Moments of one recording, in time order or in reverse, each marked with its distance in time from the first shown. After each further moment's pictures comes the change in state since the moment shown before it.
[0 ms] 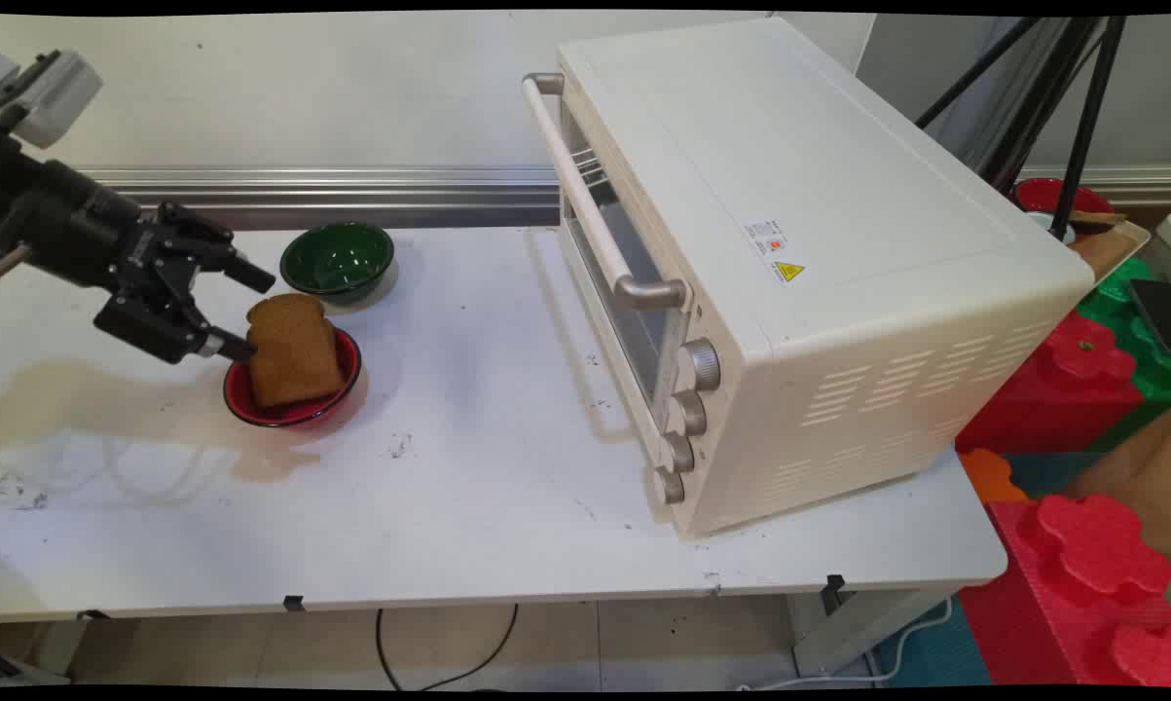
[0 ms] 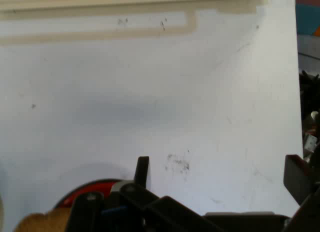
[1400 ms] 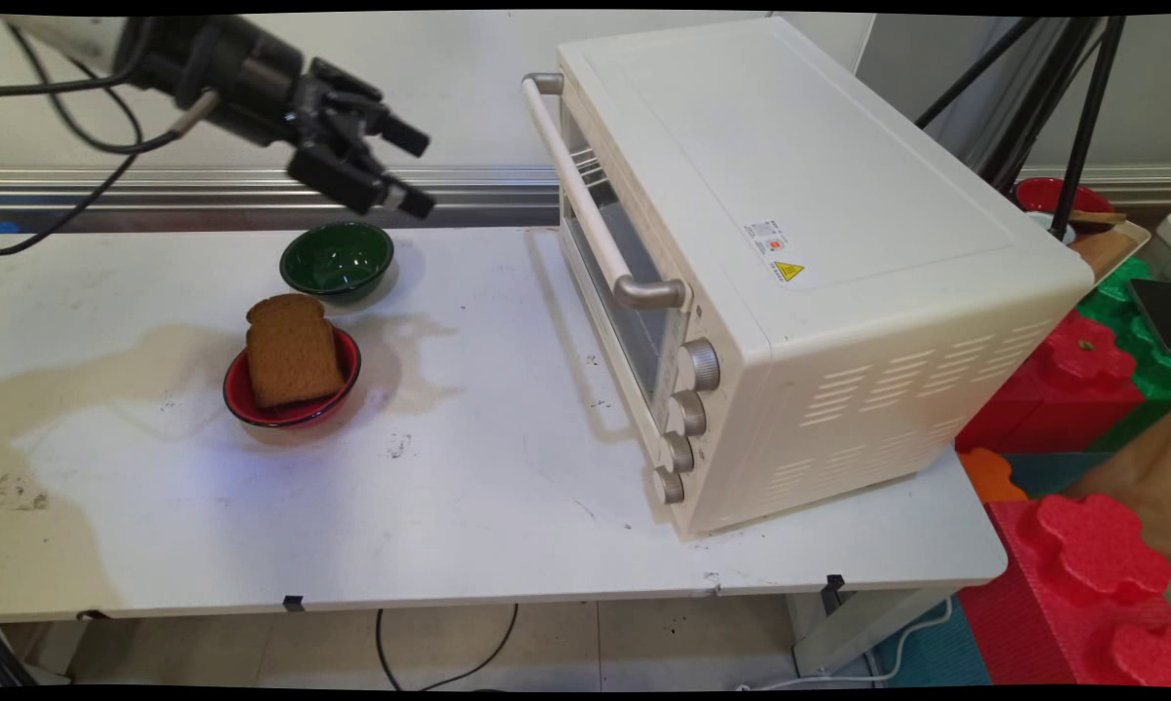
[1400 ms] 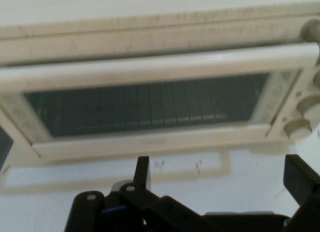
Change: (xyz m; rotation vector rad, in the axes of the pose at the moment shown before) arm 0.142 -0.023 0.035 0.054 0.174 0.031
